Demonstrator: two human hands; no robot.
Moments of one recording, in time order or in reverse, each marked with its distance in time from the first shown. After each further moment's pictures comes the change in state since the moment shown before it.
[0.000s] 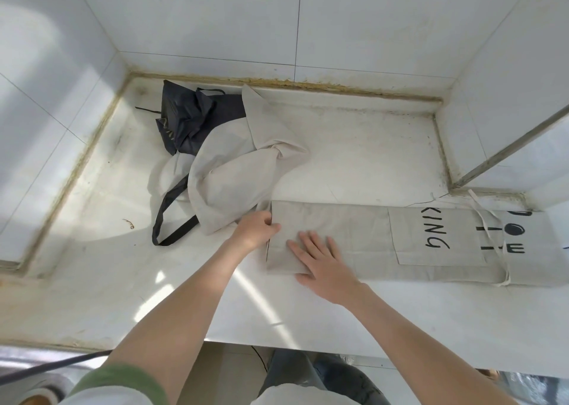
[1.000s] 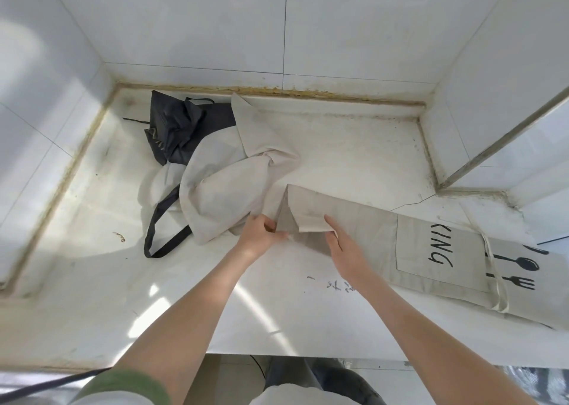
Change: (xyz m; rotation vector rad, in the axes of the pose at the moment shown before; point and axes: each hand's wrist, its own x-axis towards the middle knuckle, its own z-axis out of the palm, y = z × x) left_hand 0.012 -0.002 0.021 -0.275 0.074 0.041; right_hand -0.009 0.019 -0.040 0.813 0.362 0.382
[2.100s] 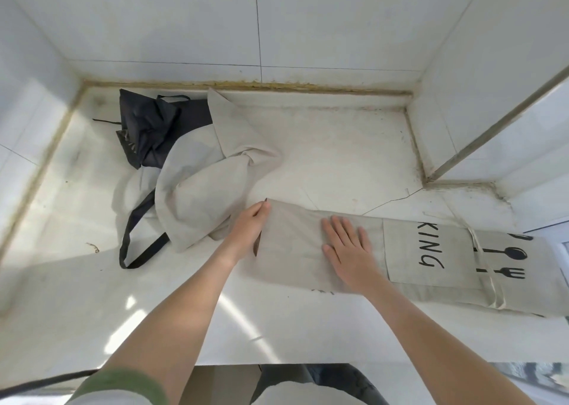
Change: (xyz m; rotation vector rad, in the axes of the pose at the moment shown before) left_hand 0.016 0.021 0.013 -0.290 -0.066 0.072; right_hand 0.017 0.070 -0.017 -0.805 -0.015 -0.112
